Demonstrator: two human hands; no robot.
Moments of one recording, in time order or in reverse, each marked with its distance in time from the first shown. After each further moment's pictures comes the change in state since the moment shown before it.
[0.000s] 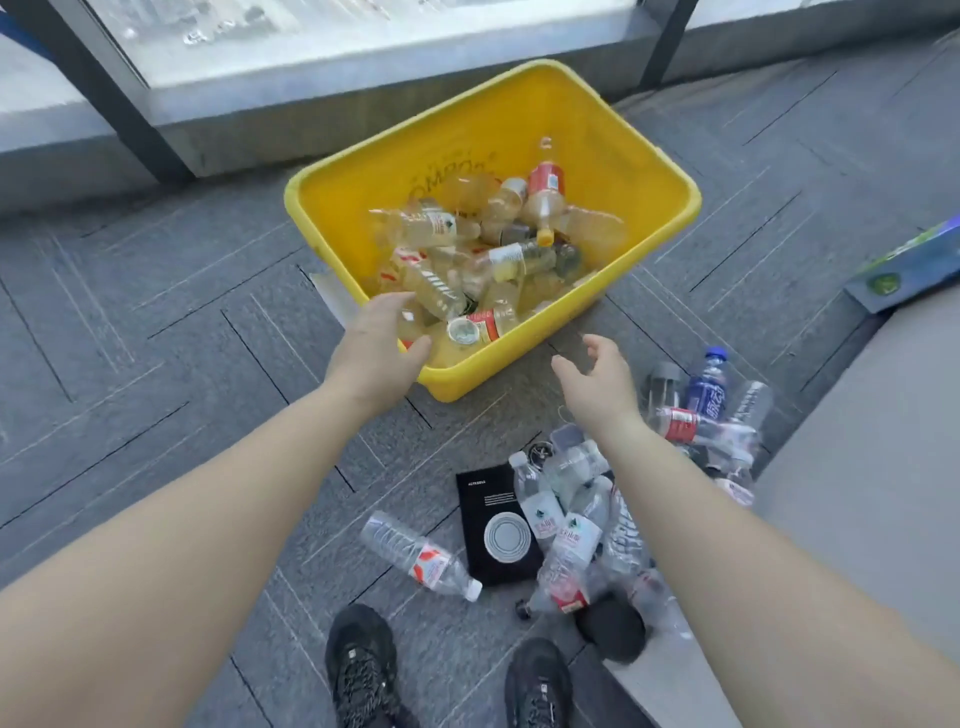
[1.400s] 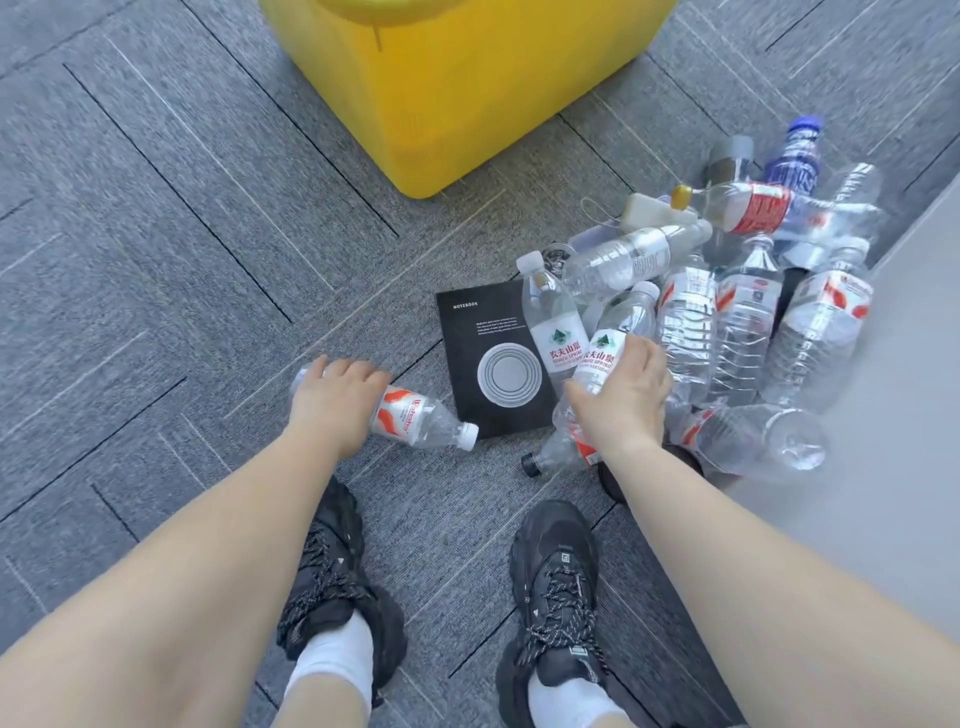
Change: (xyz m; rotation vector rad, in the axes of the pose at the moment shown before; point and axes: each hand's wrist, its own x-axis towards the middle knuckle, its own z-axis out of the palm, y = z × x) left_hand -0.115 -0.259 0.275 0.879 -0.400 0.185; right_hand -0.063 0.295 0.121 -0.466 0.135 0.119
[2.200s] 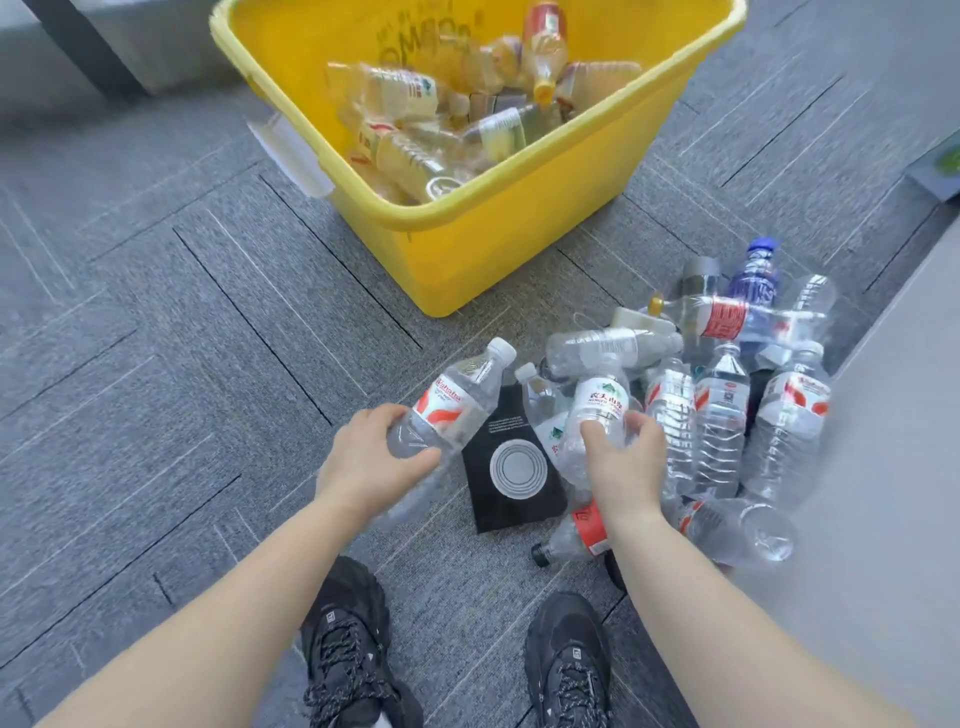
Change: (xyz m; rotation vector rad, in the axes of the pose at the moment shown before) left_hand -0.043 0.008 -0.126 -0.896 0.198 -0.320; right_hand -0.011 -0.047 -0.059 0.685 0.045 0.147
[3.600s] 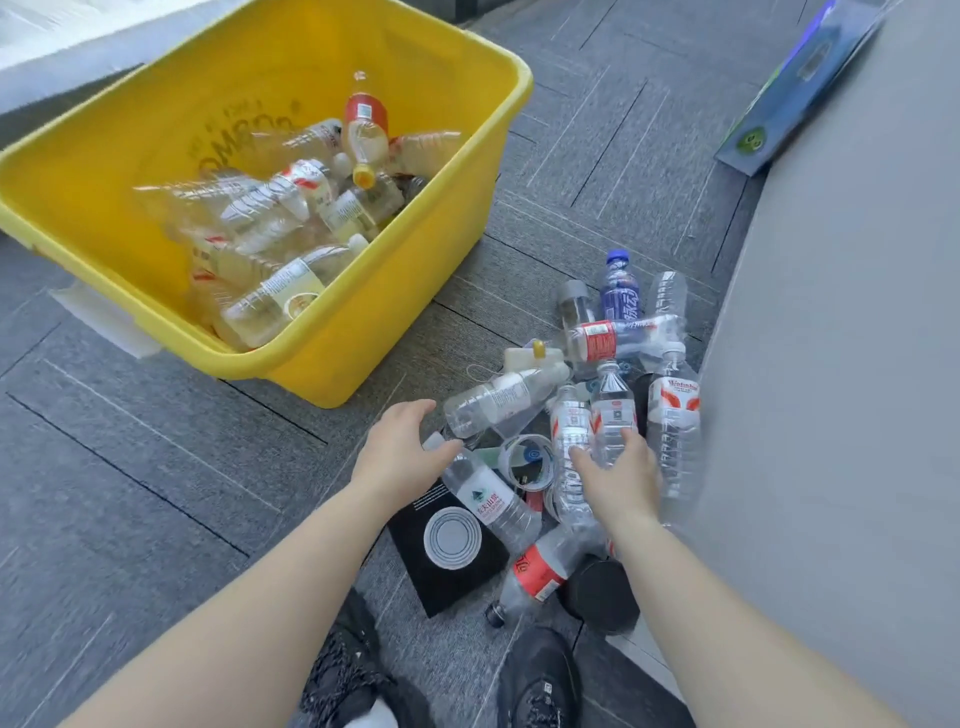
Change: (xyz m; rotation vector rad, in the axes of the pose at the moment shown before) left_hand 0.078 0.153 0.032 0.142 -0.254 0.302; right_hand 0.065 -0.001 -0.078 -0.271 0.157 0.191
